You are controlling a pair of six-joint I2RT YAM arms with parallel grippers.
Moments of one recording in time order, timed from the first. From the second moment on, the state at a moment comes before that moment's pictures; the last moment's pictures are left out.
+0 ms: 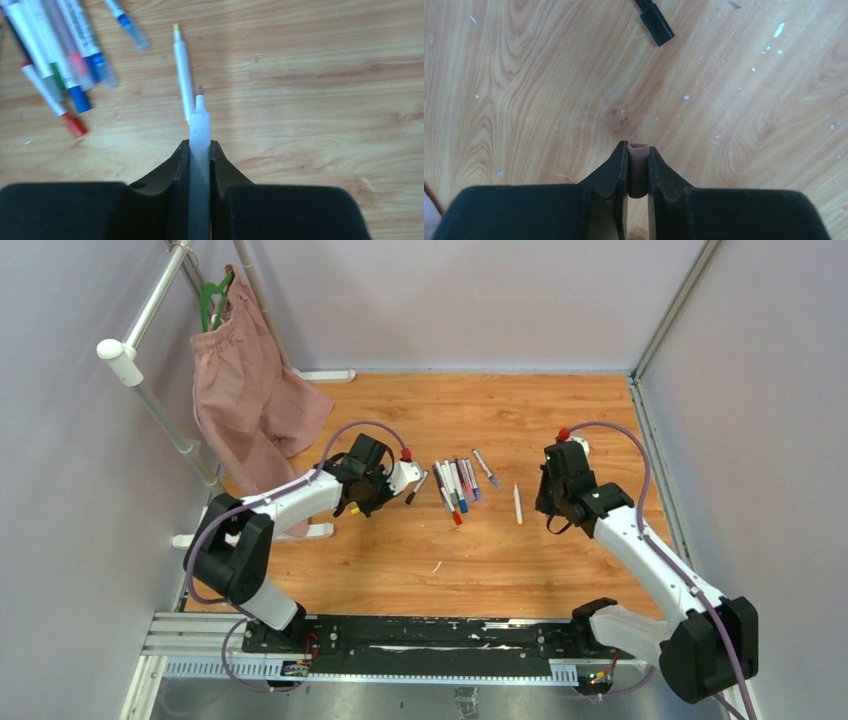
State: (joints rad) left arm -0.51 1.54 0.92 -0.42 0.14 0.59; right arm 0.37 1.06 0.83 -0.62 0.20 0.43
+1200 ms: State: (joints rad) left arm -0.41 1.54 1.05 -0.62 0.23 0.48; right arm 0.33 1.62 0.83 -0.15 0.28 0.37
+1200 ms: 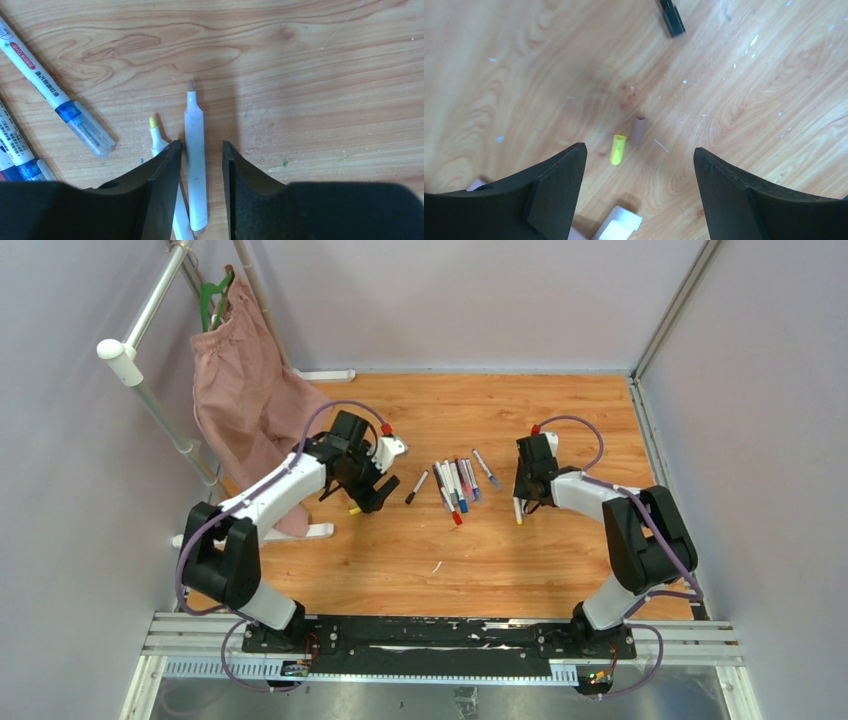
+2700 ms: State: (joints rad) left arm -0.26 1.24 1.35 -0.96 0.28 0.39; right arm 0.40 2.04 1.48 -0.46 -0.04 0.16
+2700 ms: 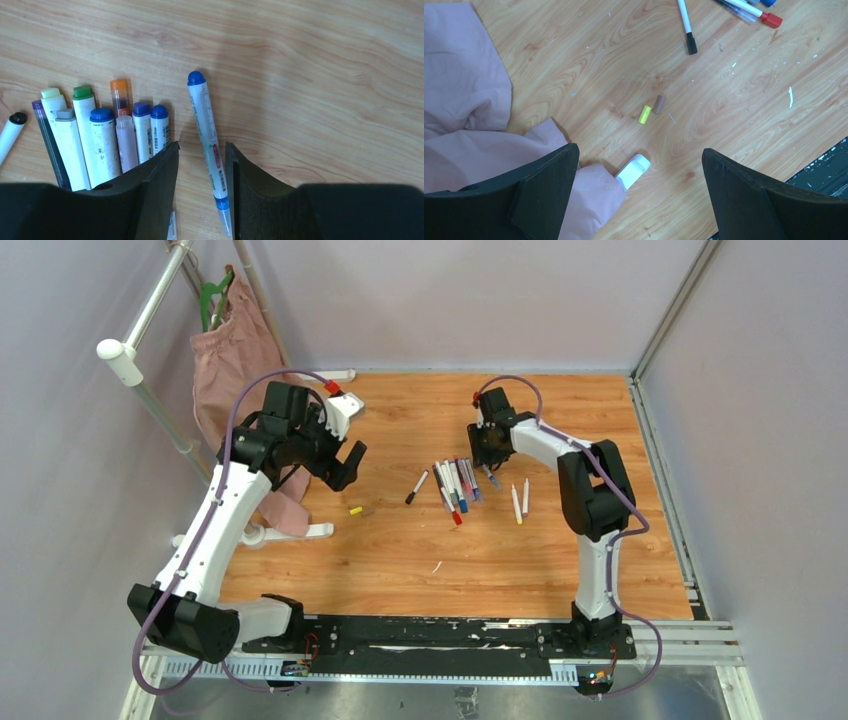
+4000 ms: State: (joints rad) left arm -0.26 1.22 1.31 -0.87 0.70 0.19; right arm 0.83 1.36 1.16 -0.06 0.07 0.69
